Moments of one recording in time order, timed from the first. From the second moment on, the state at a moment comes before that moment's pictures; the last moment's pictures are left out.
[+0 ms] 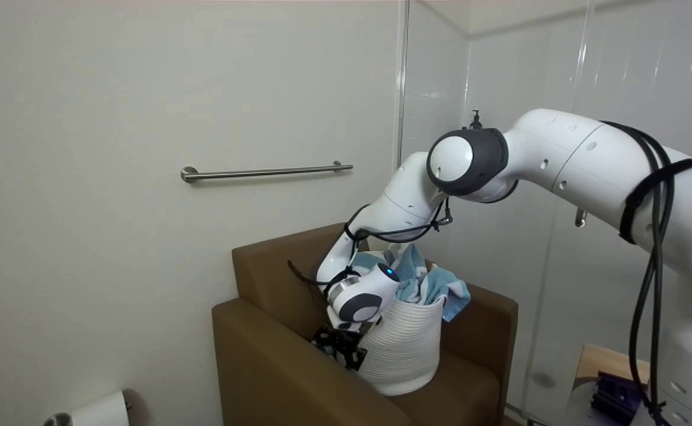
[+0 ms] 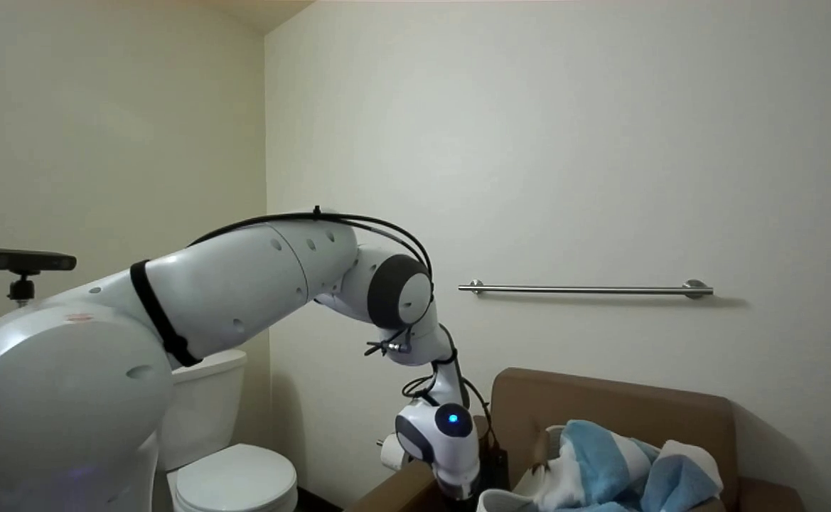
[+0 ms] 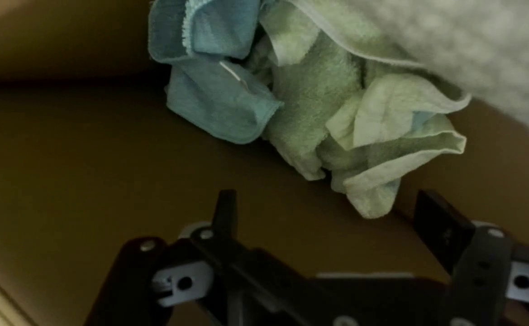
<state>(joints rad) -0.15 1.14 0.26 -1.57 1.63 3.14 2.60</state>
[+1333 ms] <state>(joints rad) 0.00 1.43 0.18 -1.09 1.62 3.44 2.62</state>
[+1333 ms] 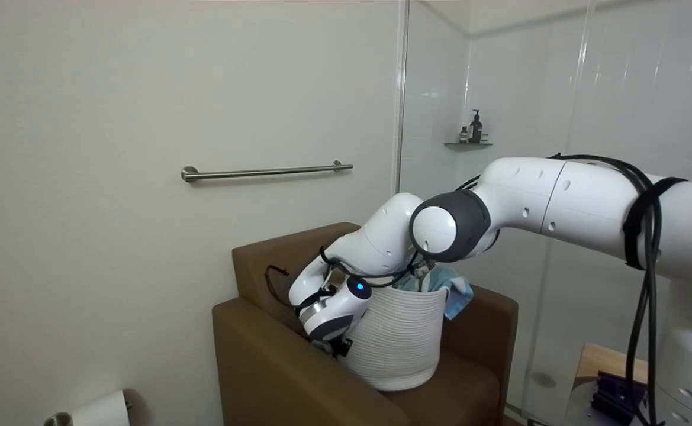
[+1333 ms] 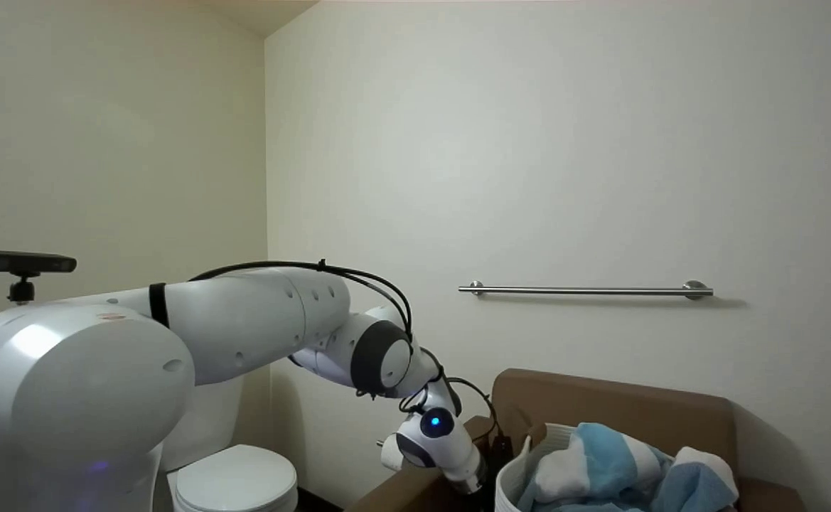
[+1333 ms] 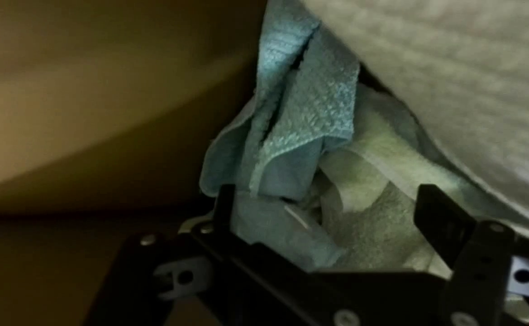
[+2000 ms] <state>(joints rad) -0.10 1.42 0.28 -1.13 1.61 3.39 2.60</state>
